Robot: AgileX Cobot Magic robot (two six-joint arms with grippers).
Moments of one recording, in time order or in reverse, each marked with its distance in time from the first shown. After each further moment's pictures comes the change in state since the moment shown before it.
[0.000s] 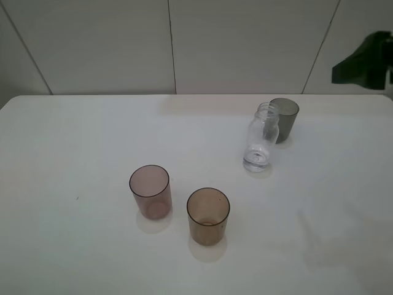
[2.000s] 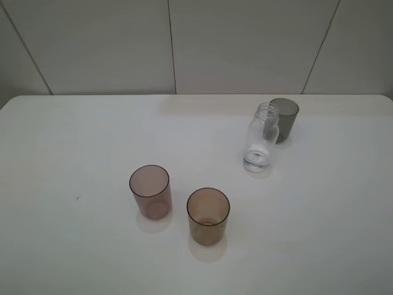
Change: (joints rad) left arm 0.000 0.000 0.000 0.000 0.000 0.000; right arm -0.183 -0.978 0.245 -0.098 0.479 0.000
